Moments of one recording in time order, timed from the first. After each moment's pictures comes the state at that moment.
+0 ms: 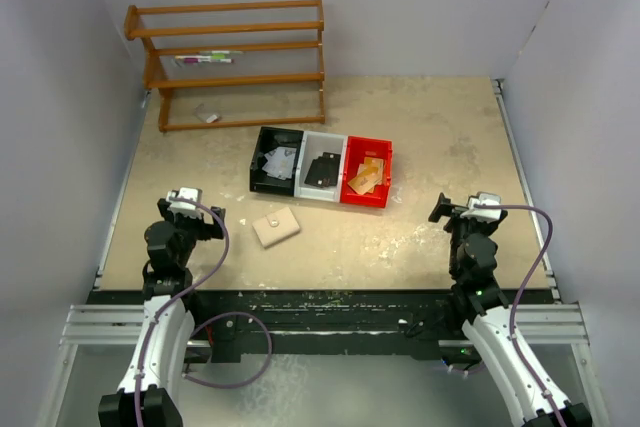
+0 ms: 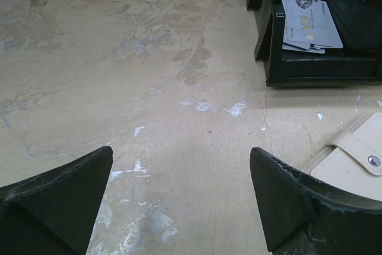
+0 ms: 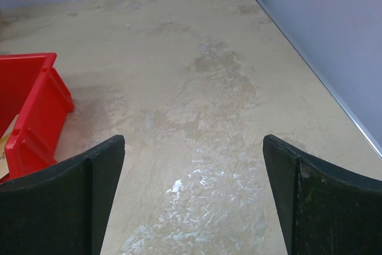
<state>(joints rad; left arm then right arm) 0.13 0.47 0.04 0.20 0.25 0.07 0.26 0.28 0.02 0.25 0.50 0.02</state>
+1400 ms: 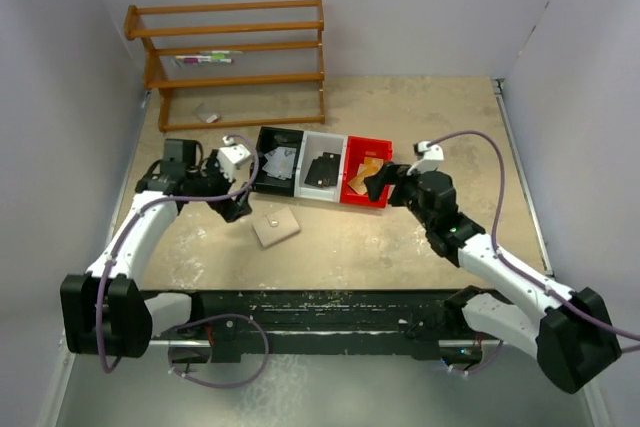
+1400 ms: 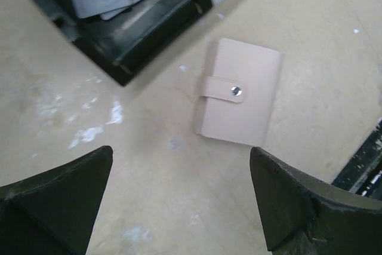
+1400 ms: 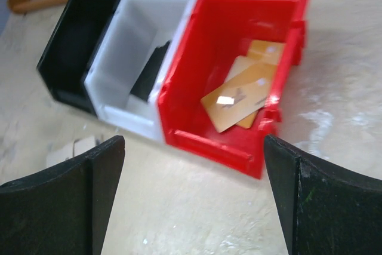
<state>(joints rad) -0.02 1.16 0.86 -0.60 0.59 0.56 0.46 0.98 0.50 0.18 0.14 0.47</state>
